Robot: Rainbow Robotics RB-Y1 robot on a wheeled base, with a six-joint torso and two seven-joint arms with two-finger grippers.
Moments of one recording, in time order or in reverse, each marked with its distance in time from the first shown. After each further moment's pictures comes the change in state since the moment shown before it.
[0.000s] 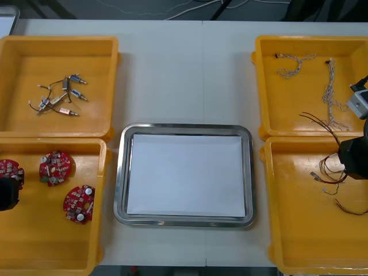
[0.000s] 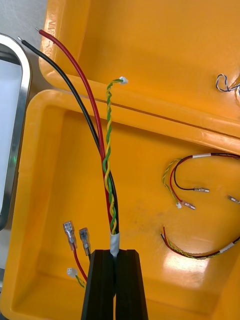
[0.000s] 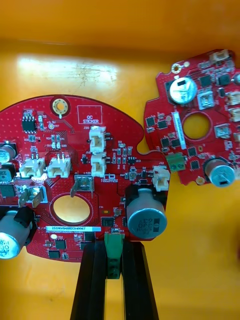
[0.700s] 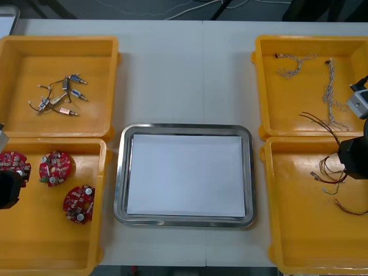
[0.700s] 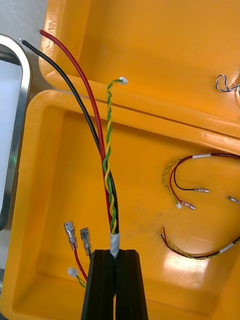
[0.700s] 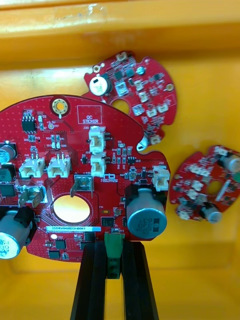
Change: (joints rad) right arm -0.001 0.000 0.000 0.001 0.000 0.000 0.000; left arm -0.135 0.000 0.019 -0.220 0.053 0.382 0.044
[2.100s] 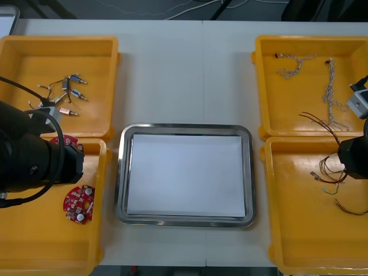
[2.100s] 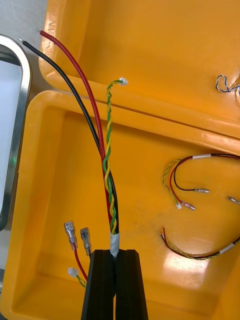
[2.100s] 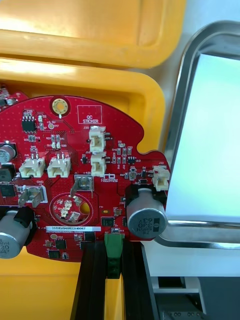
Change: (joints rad) right arm -0.001 0.000 0.000 0.000 0.000 0.000 0.000; left arm -0.327 0.202 -0.471 -0.080 0.096 0.021 0.749
